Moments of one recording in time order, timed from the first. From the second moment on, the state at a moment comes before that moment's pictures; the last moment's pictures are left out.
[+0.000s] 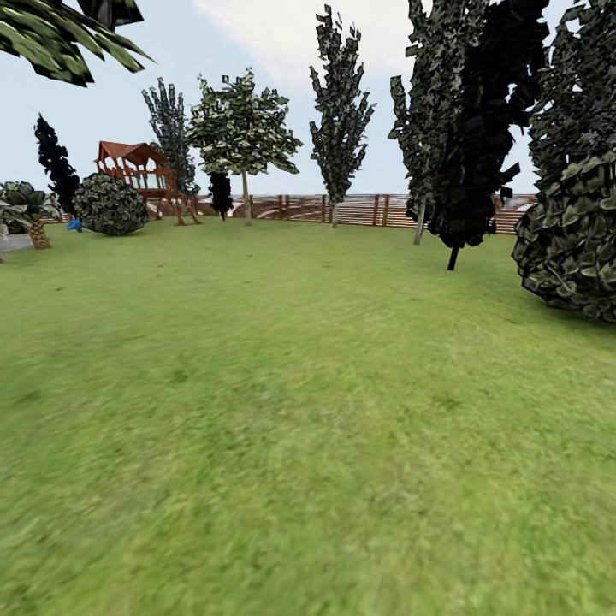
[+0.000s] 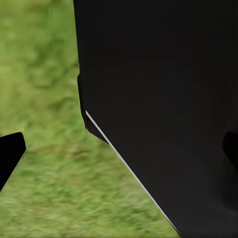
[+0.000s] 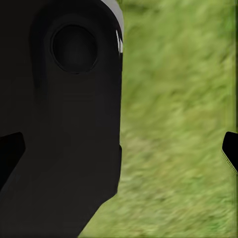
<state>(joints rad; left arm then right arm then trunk) 0.10 0.02 0.00 0.00 0.00 0.00 0.00 -0.06 0.01 0.01 0.07 0.04 0.01 -0.19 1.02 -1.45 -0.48</state>
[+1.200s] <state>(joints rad) 0.10 0.02 0.00 0.00 0.00 0.00 0.00 -0.06 0.01 0.01 0.07 0.04 0.00 -0.19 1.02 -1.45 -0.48</state>
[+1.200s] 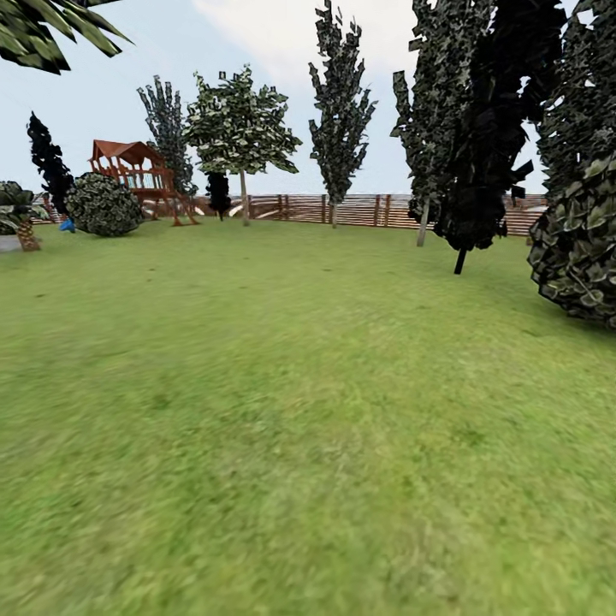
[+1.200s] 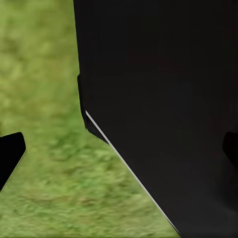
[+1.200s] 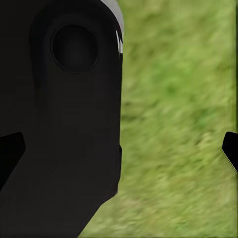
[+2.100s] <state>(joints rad) 0.10 0.02 0.00 0.00 0.00 0.00 0.00 -0.06 0.01 0.01 0.07 0.04 0.01 -0.19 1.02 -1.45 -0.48</state>
